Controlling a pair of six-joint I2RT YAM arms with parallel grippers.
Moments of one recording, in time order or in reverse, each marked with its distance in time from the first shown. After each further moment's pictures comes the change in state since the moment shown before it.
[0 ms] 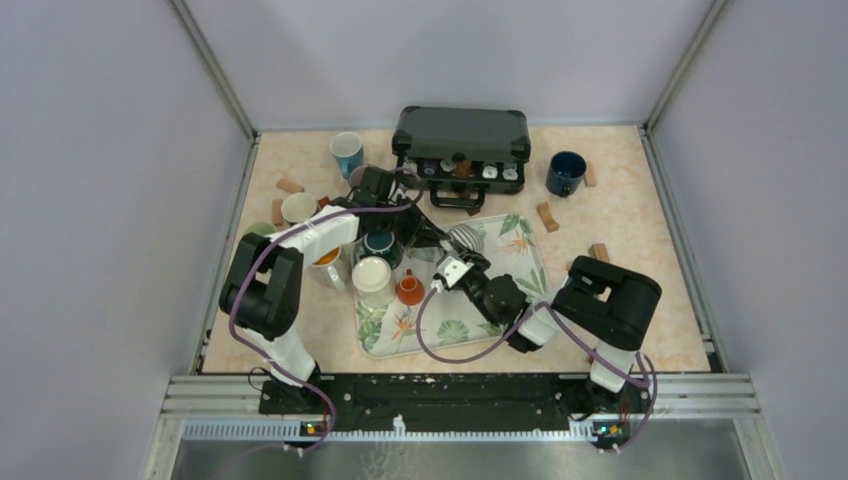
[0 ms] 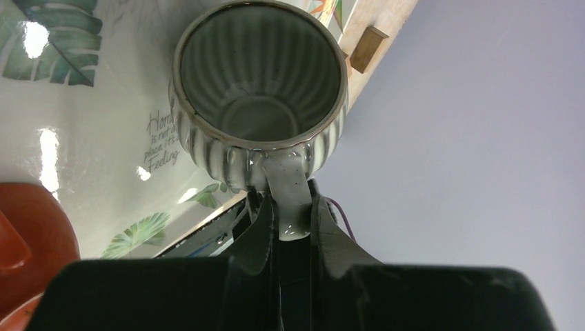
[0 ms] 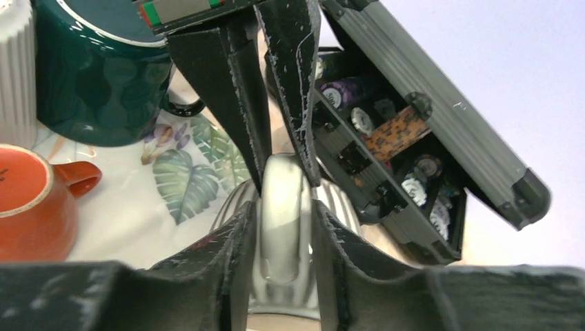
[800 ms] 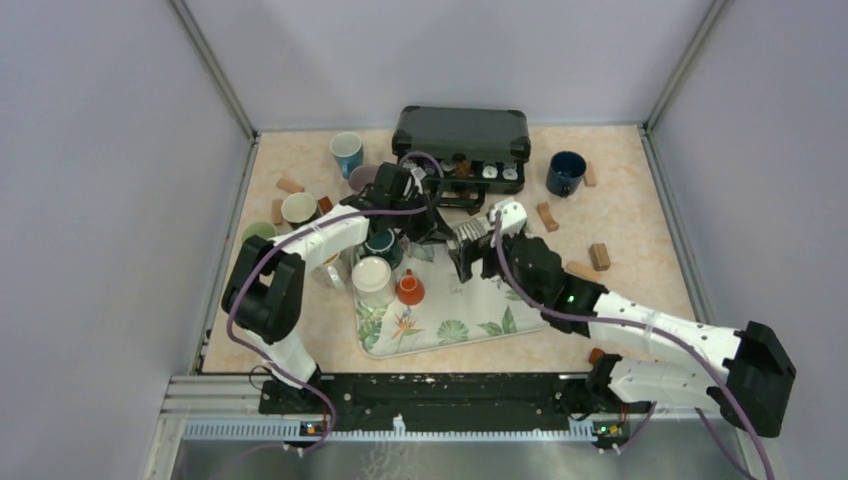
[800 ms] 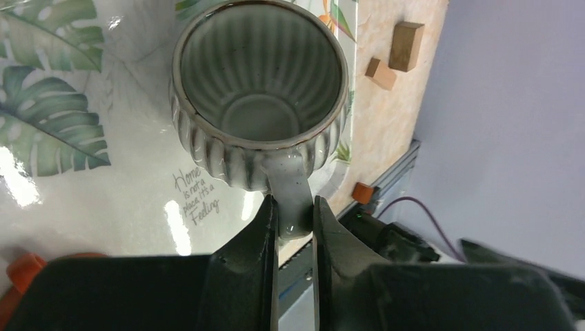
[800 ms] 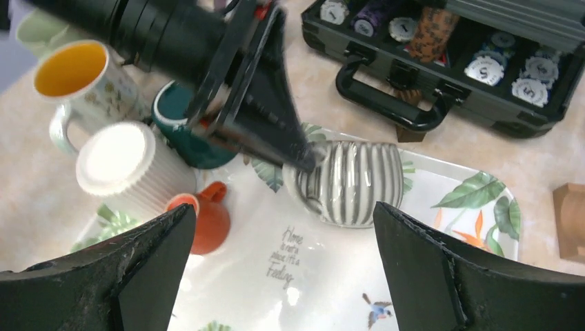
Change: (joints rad) left arm -0.075 -0.005 0.055 0.006 -0.142 0.309; right arm -0.024 -0.748 0.161 -1.161 0.001 0.777
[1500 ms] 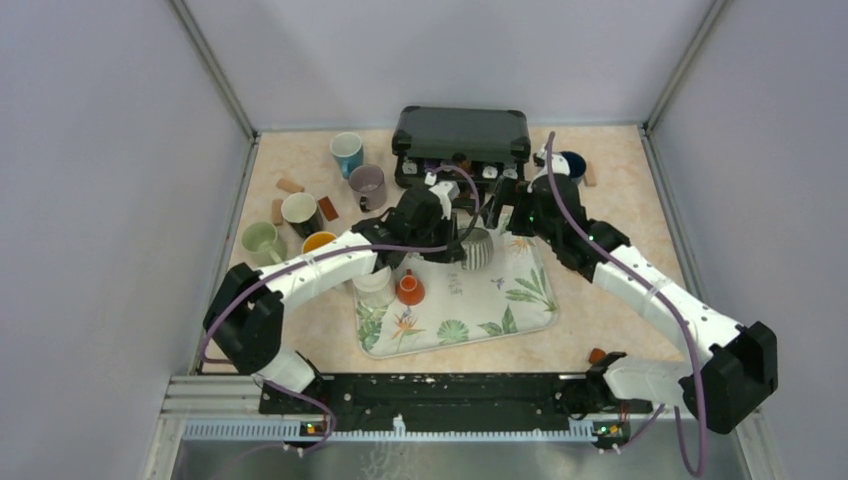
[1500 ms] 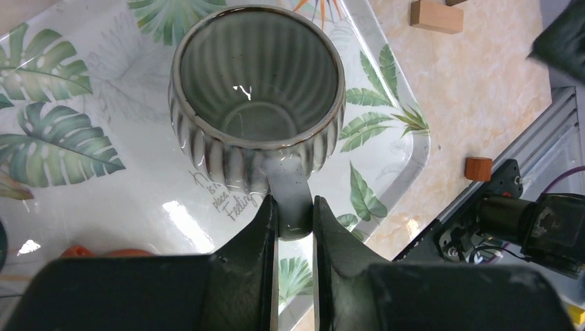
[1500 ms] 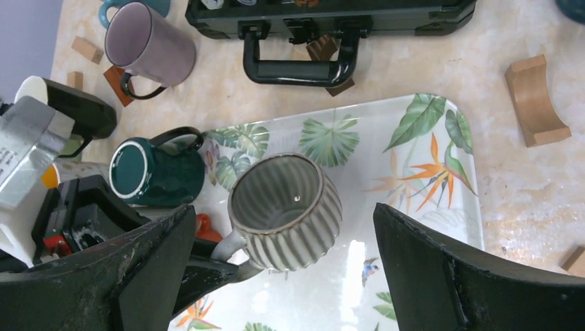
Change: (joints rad) left arm -0.253 -0.167 -0.066 -0.021 -0.351 0.372; right arm -0.411 0.144 0.394 -0.568 -0.225 0.433
